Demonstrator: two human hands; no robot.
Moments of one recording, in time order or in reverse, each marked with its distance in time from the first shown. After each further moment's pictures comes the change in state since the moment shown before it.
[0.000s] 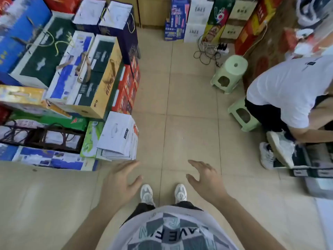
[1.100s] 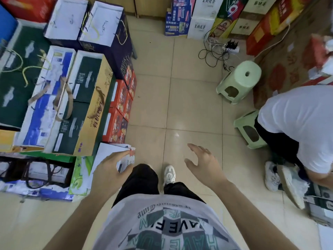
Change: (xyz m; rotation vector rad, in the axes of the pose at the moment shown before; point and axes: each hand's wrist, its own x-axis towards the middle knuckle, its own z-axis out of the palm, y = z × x) left_hand 0.338 -0.012 -0.042 -0.093 -0.011 -0.212; right_hand 0.325 -0.022 -0.143 0.094 0.010 0.014
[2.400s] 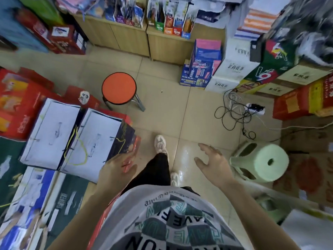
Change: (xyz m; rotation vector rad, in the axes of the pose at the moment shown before) left_hand 0.660 0.172 -0.097 0.035 0.009 -0.159; right_hand 0.657 -0.088 -0.311 0.034 -0.052 -0.006
